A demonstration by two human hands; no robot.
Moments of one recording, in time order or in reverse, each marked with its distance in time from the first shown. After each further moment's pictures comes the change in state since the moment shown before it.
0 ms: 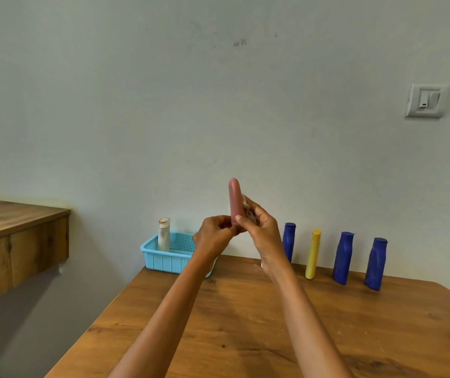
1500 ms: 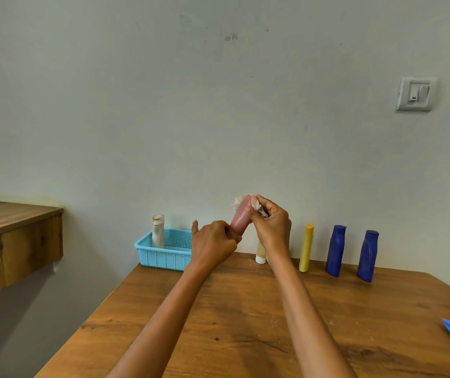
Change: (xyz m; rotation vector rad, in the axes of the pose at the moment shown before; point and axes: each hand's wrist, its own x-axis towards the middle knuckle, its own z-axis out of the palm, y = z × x) left_hand -0.012 0.004 0.015 0.679 0.043 0.112; right_hand 0.008 0.003 -0.022 -0.277 0.328 -0.054
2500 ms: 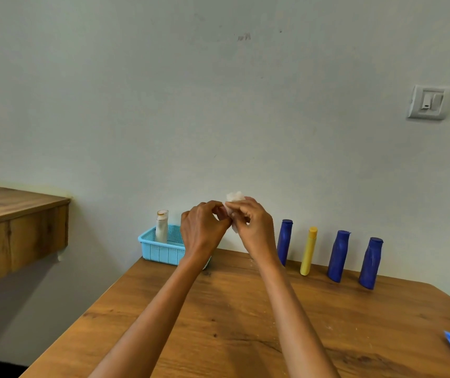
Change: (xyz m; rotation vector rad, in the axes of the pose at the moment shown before) left_hand -0.001 -0.002 -0.019 -0.218 0.387 -0.054; right_hand -0.011 0.001 0.018 -0.190 -0.209 -0.440
